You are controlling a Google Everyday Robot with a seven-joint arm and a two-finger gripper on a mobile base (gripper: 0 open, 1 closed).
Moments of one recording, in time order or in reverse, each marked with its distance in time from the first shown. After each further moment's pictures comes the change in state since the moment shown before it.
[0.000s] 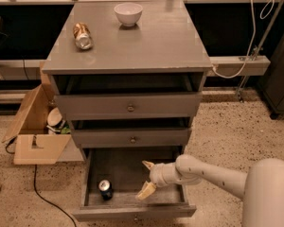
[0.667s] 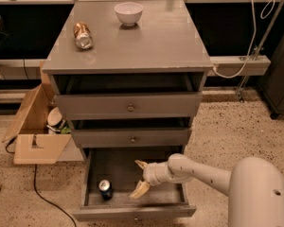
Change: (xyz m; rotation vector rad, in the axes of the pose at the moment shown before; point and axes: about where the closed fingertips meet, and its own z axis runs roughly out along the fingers) arm 0.002 -0.010 0.038 -0.025 -0.024 -0.057
